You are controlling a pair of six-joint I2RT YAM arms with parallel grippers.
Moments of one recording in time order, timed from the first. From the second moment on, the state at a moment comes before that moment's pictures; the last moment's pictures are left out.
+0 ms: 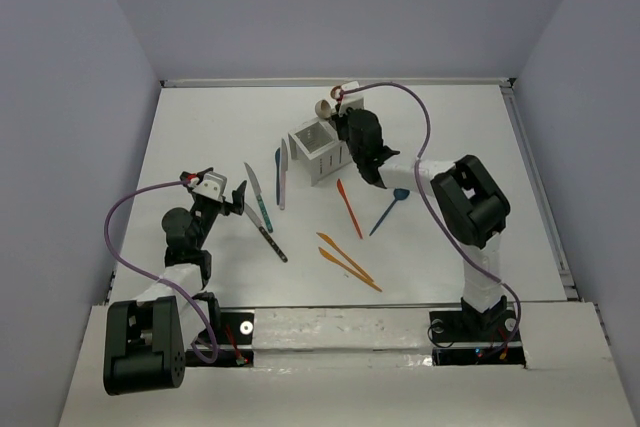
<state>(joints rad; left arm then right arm) 0.08 1.02 0.09 1.01 0.42 0.16 0.62 2.05 1.33 0.63 0.41 -0.10</state>
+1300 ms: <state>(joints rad) 0.07 1.11 0.50 0.51 0.45 0.24 0.62 1.43 0.91 -0.50 0.39 0.76</state>
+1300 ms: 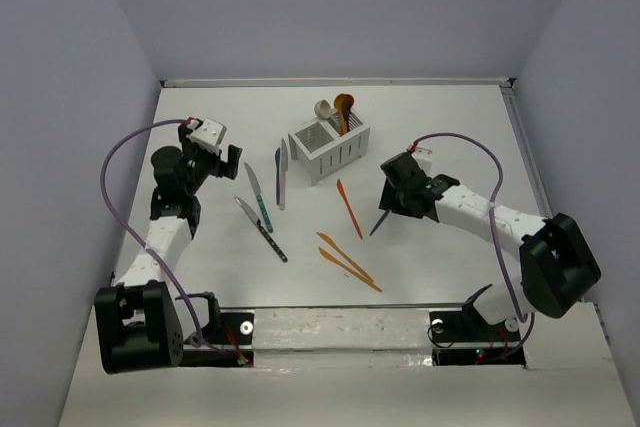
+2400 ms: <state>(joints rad) 0.05 1.02 0.68 -0.07 0.32 0.42 0.57 1.64 0.95 -0.40 0.41 0.77</state>
